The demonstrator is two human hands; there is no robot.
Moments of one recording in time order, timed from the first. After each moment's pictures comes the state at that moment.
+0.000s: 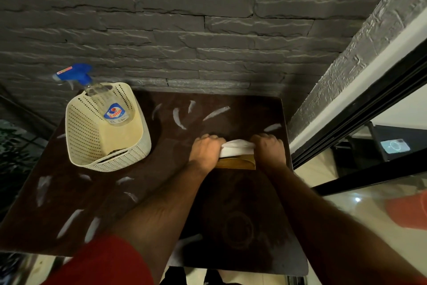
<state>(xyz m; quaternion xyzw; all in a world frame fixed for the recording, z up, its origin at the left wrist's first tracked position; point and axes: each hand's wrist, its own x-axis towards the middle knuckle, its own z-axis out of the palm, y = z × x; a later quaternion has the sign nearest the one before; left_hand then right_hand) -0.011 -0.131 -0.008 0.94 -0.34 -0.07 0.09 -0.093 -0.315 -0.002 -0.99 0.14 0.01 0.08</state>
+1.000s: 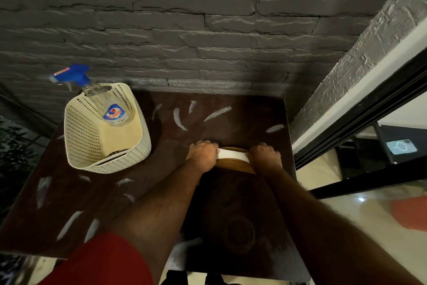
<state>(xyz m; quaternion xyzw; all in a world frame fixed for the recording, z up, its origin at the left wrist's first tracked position) 0.006 -0.126 -0.026 0.94 -0.28 -0.20 0.04 -0.083 -0.311 -0.030 -0.95 0.21 0.18 0.15</state>
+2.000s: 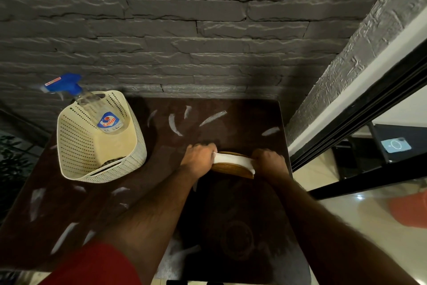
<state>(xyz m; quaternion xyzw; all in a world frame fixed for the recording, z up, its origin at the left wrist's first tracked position) 0.011 -0.122 -0.026 0.93 -0.31 -0.15 0.10 -0.100 -0.334 -0.028 -0.95 0.18 0.15 0.18</state>
